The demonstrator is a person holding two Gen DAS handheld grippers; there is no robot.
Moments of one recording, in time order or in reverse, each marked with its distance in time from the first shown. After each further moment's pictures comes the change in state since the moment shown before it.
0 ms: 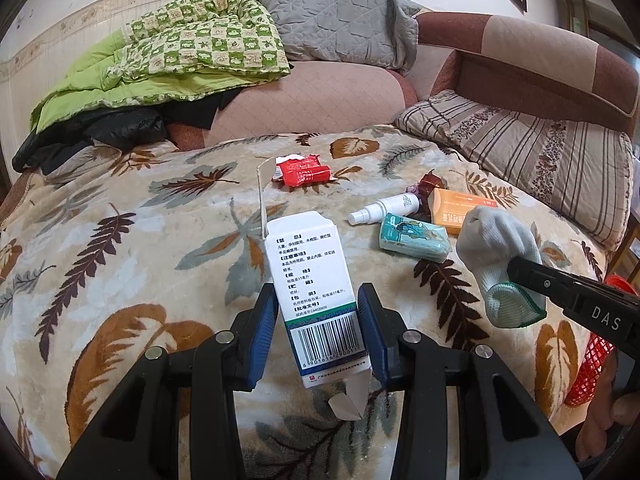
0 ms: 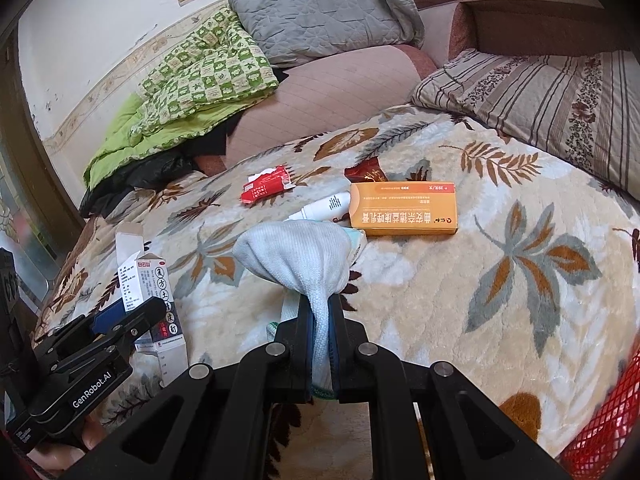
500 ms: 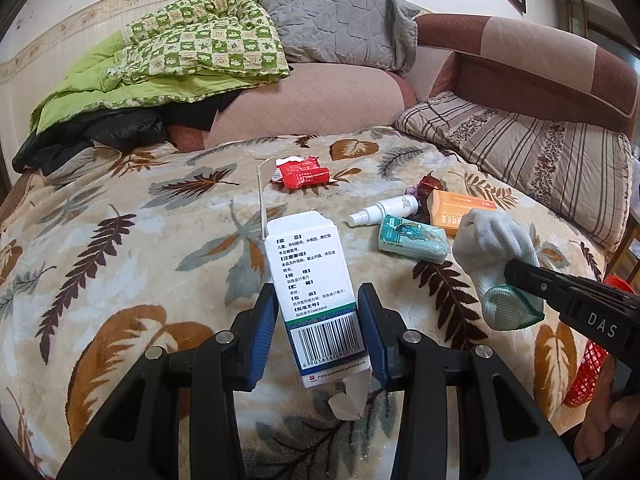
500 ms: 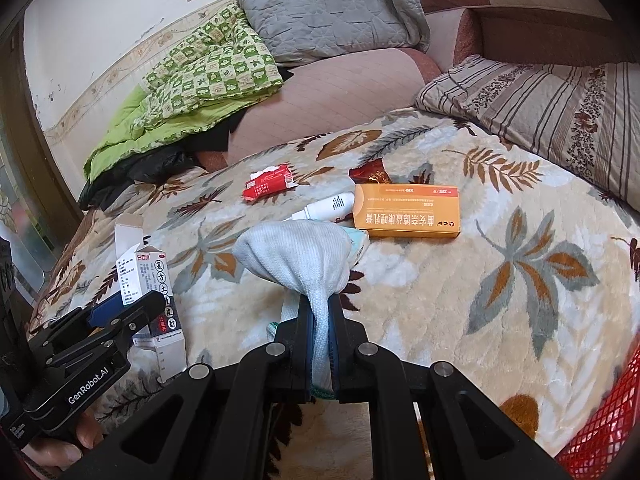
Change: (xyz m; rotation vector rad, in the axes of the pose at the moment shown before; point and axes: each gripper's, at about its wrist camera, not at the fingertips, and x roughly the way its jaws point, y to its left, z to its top) left arm -0.002 0.000 0.000 0.001 -0.002 0.000; right arm -0.001 0.006 0.000 -0.031 -0.002 -0.010
